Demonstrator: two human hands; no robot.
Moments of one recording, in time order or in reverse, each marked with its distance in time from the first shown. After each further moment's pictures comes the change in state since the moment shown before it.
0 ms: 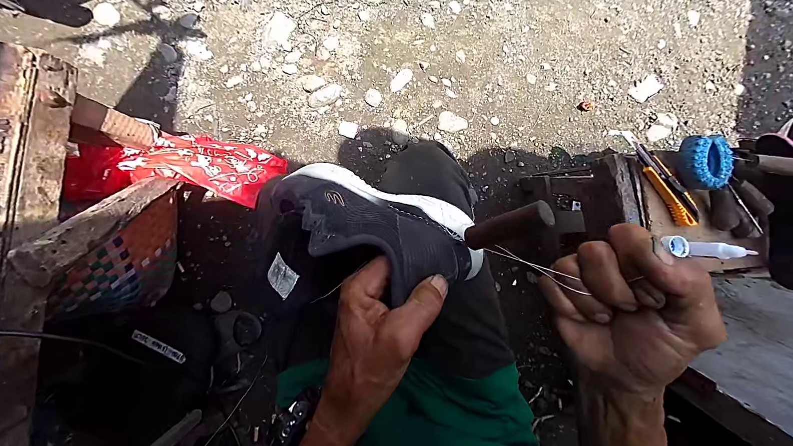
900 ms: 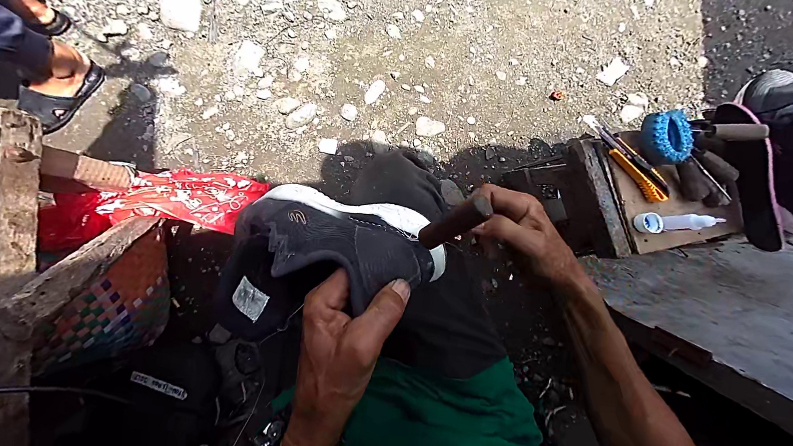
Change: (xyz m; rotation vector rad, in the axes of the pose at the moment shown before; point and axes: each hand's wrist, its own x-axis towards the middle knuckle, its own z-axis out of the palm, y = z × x) left_hand 0.003 0.000 -0.007 0.043 -0.026 0.044; right_hand 0.043 0.004 -0.080 -0.935 -0.350 0.258
